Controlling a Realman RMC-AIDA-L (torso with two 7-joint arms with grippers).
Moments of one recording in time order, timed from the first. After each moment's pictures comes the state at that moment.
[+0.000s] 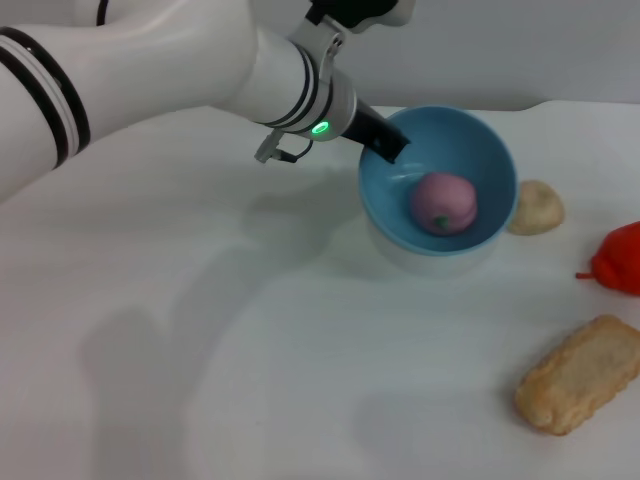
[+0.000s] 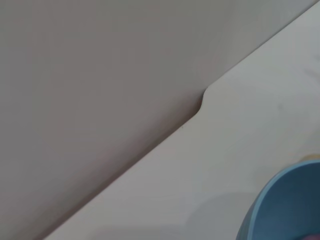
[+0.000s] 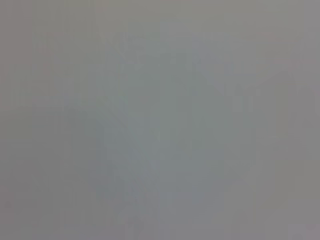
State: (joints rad) left arm -0.91 -2.08 1.77 0.80 2.41 0.68 -2.75; right arm 0.34 2.07 -0.92 -0.42 -0.69 -0.99 0.61
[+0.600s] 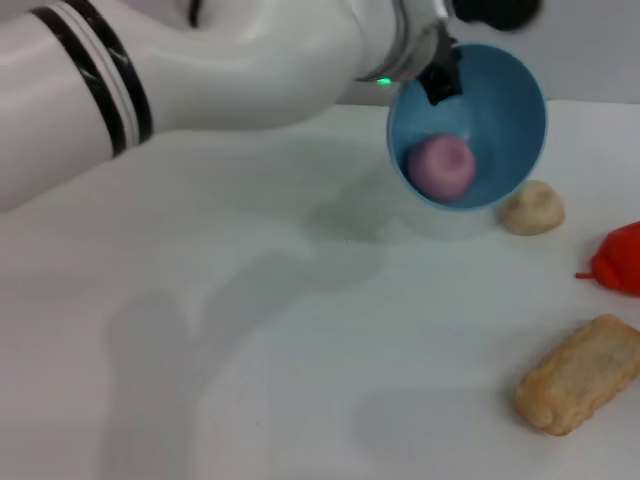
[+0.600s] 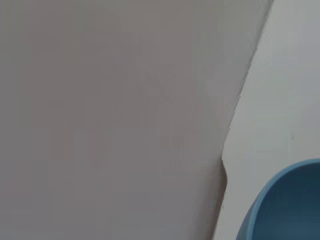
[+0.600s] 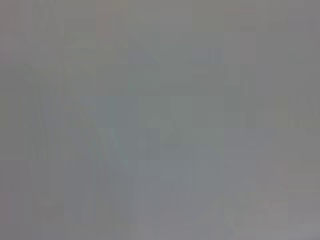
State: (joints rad) left arm -0.99 -2.08 1.96 0.97 2.82 0.64 -2.75; right arm 0.29 2.08 -0.83 -0.20 -0.65 -1.05 0.55
